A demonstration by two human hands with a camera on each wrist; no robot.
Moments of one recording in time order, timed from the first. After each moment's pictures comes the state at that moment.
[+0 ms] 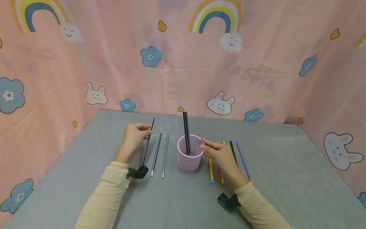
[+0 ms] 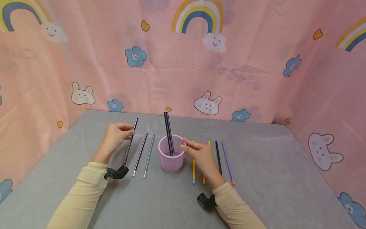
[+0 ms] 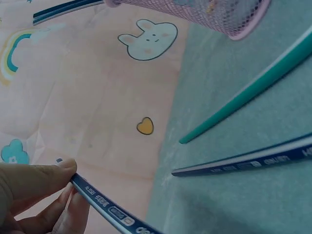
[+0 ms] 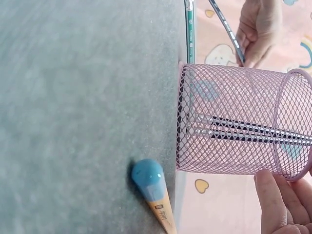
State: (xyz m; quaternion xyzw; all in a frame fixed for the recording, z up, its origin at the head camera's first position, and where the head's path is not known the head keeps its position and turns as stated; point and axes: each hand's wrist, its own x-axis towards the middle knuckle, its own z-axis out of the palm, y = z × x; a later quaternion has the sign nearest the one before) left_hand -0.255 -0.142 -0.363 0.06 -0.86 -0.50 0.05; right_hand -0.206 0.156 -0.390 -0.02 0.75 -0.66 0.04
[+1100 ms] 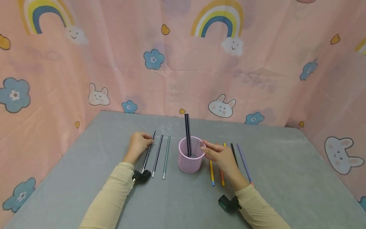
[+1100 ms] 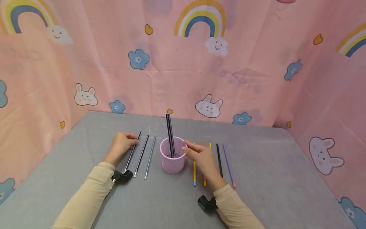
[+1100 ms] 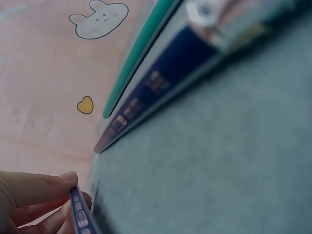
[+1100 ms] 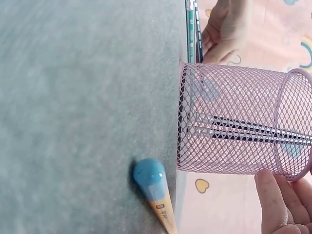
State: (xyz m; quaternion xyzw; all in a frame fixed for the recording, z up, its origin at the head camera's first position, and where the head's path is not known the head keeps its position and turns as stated) left_hand -0.274 -0.144 -0.410 0.09 -0.88 -0.47 0.03; right_hand -0.207 0.157 -0.392 -0.04 0.76 -0.65 0.03
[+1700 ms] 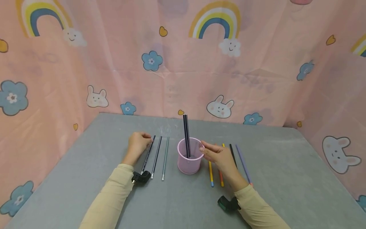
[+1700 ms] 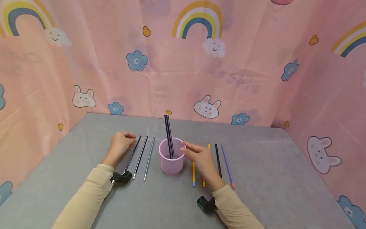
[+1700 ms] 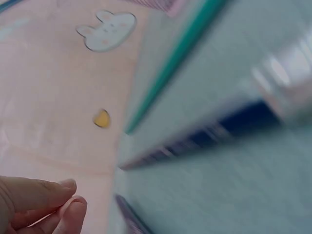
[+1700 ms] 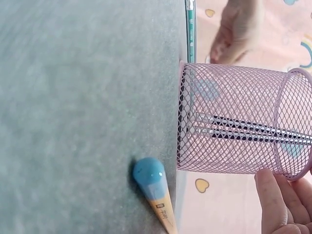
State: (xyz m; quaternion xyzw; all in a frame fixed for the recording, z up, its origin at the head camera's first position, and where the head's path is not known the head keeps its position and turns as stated) left_hand -0.268 -0.138 -0.400 0.08 -0.89 -0.45 0.05; right_hand -0.207 0.158 -0.393 -0.04 0.76 -0.65 0.03
